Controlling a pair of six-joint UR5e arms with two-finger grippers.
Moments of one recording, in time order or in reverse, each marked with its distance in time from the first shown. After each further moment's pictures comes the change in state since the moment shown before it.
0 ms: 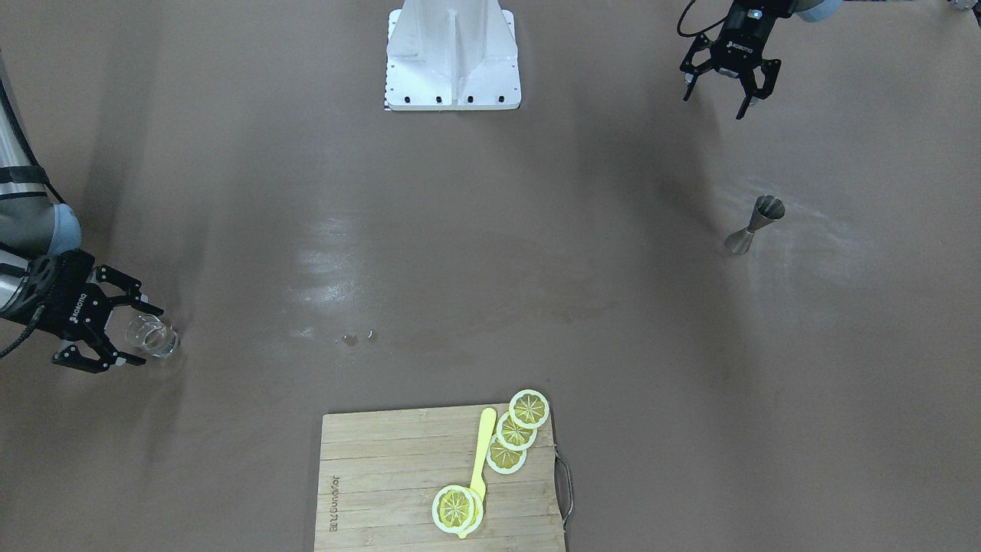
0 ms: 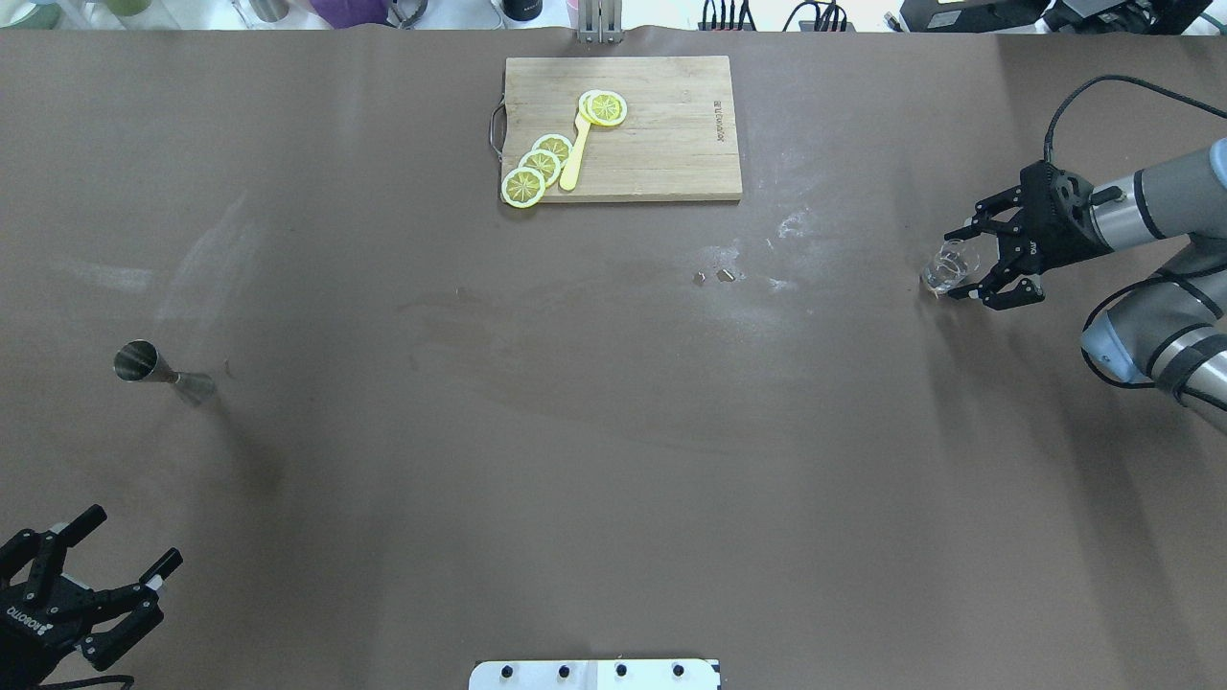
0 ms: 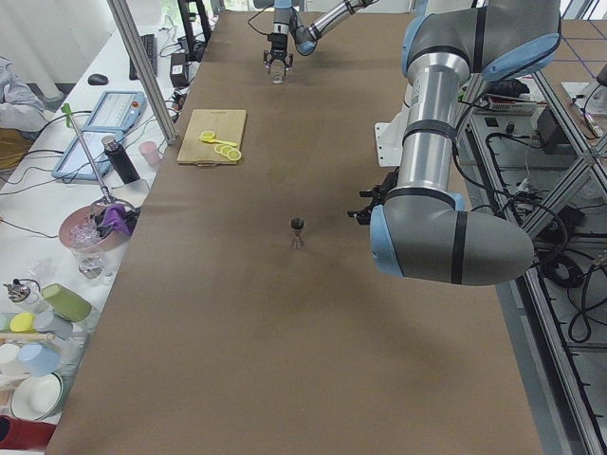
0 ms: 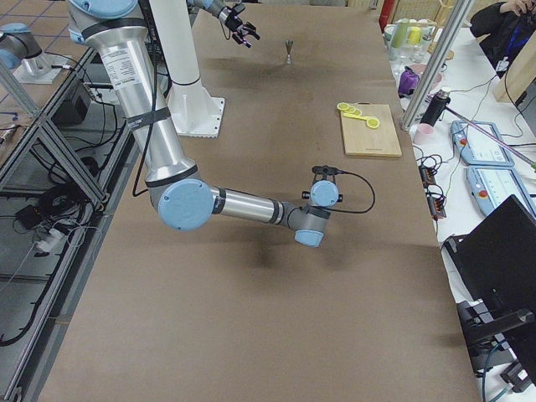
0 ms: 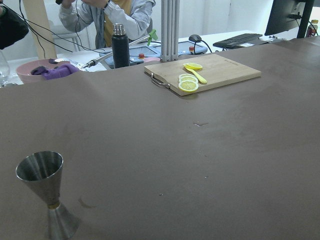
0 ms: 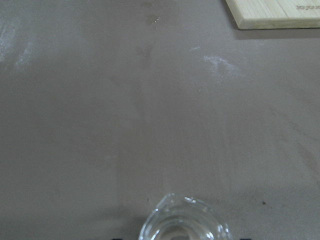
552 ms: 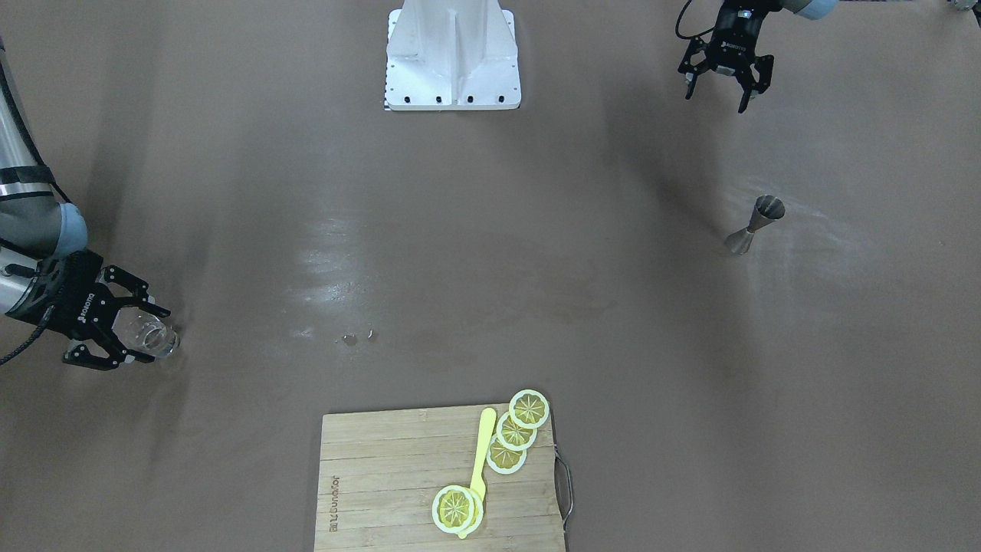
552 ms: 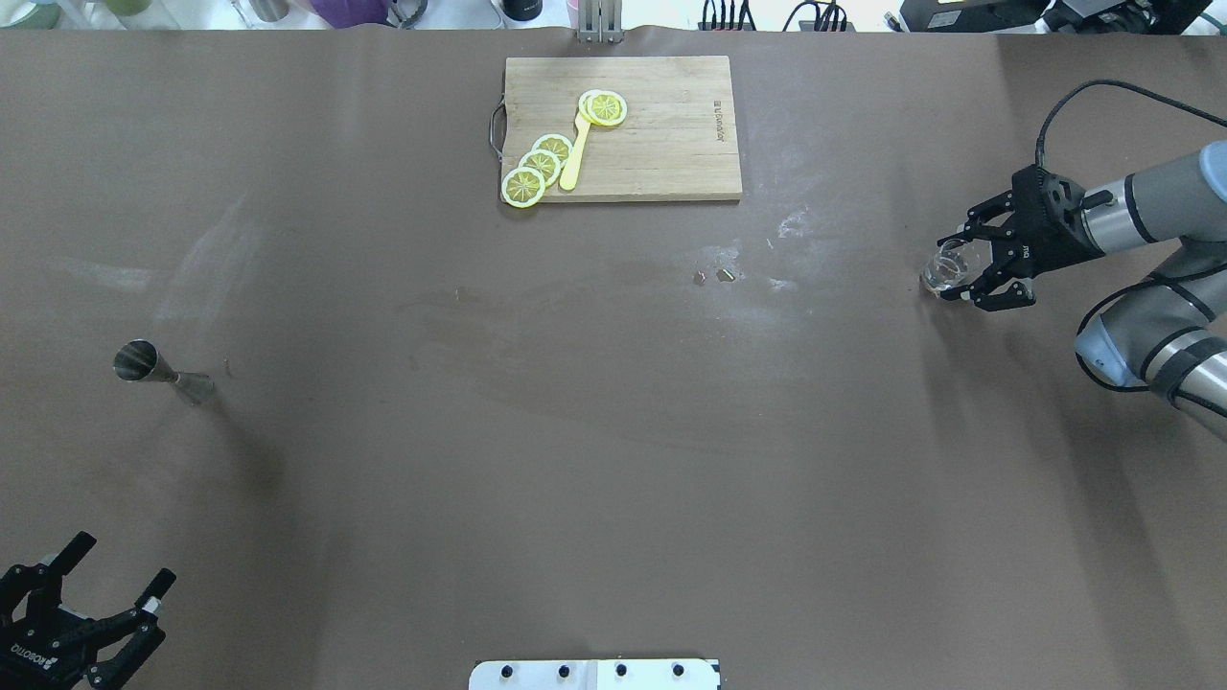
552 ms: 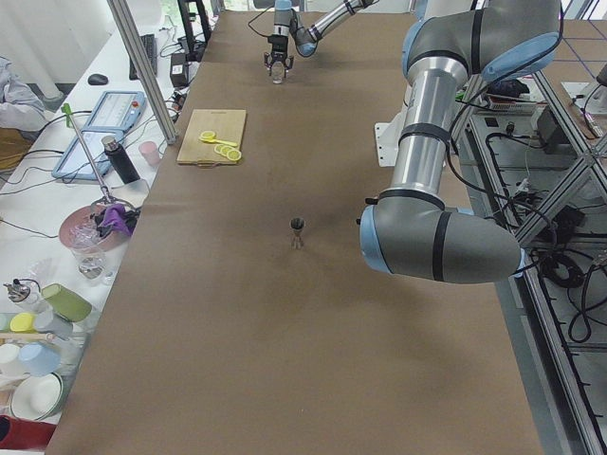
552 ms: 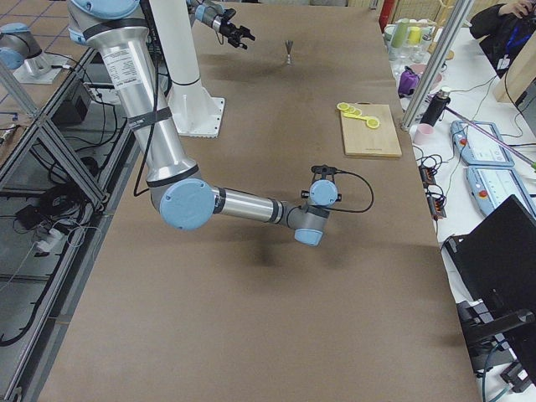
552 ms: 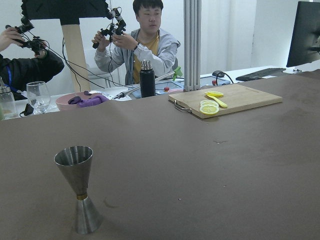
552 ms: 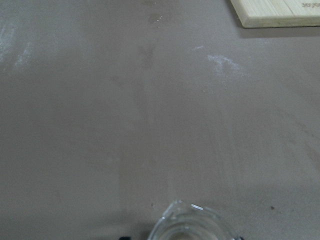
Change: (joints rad) left arm 0.053 -0.013 0.060 0.428 0.231 -0.505; right arm -0.013 0.000 0.000 0.000 -0.010 0.005
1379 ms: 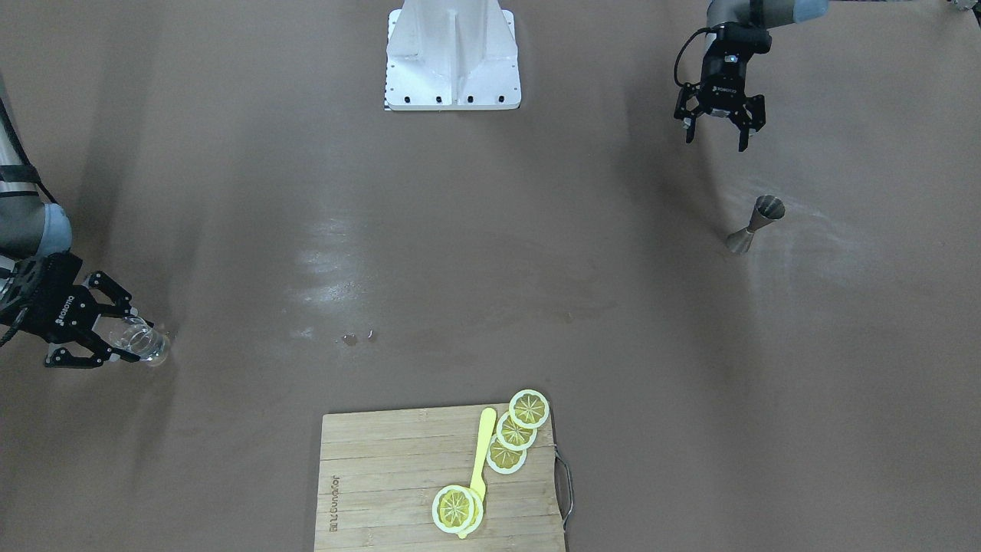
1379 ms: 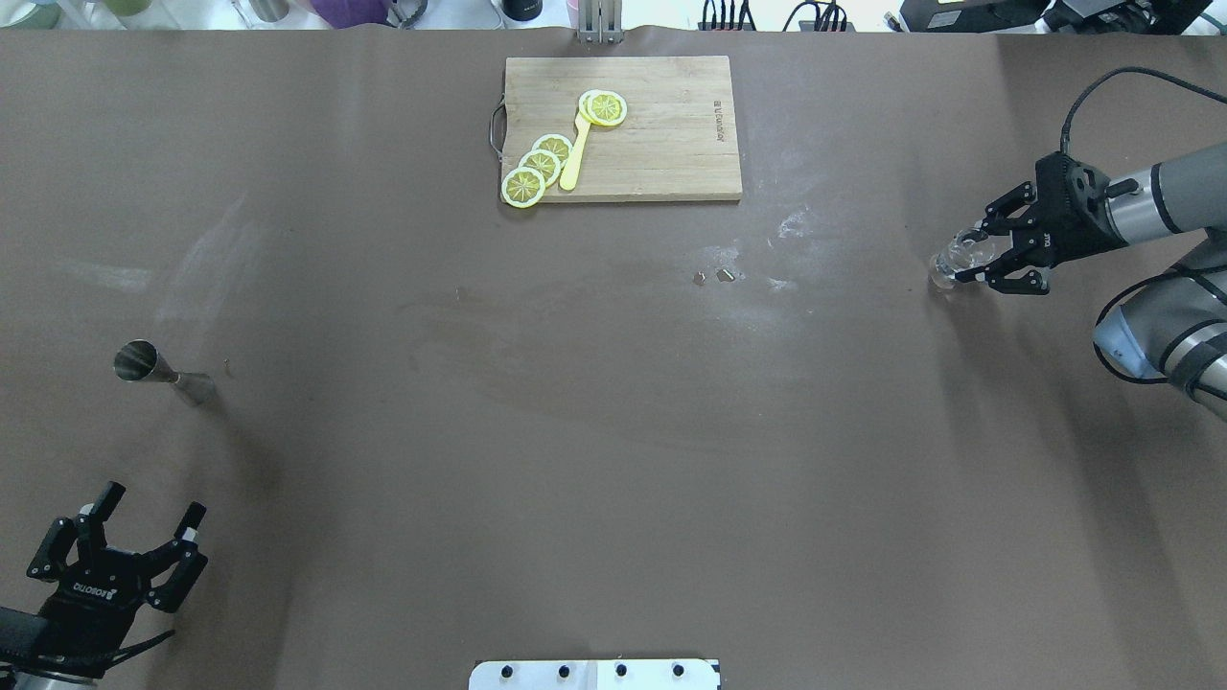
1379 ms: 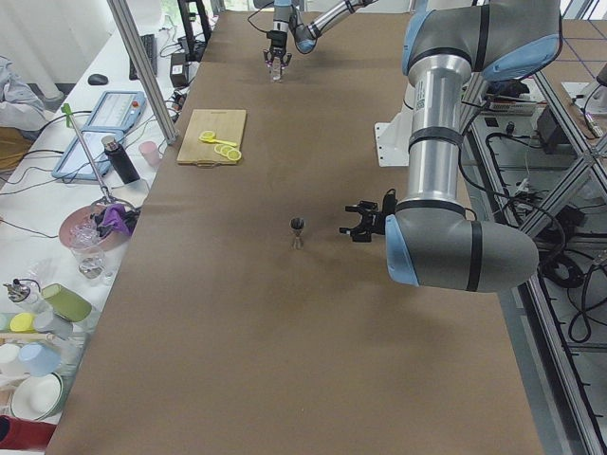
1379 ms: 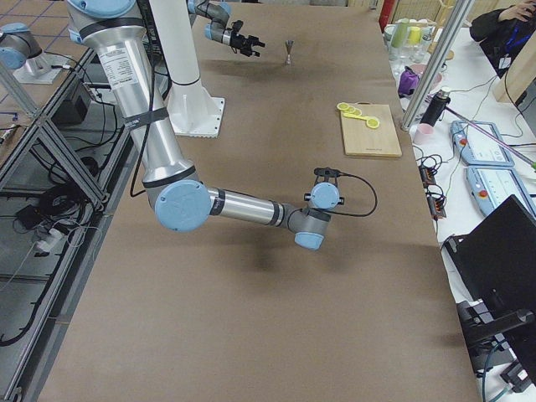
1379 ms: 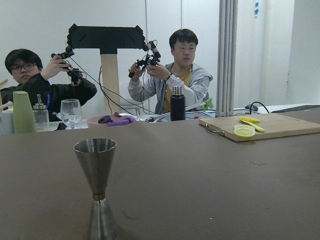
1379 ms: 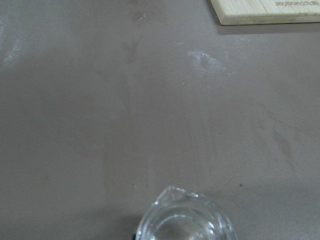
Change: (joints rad) left arm -0.236 -0.073 -0.060 0.881 -0.046 -0.771; right arm 0.046 -0.008 0.003 -0.005 0.006 -0.001
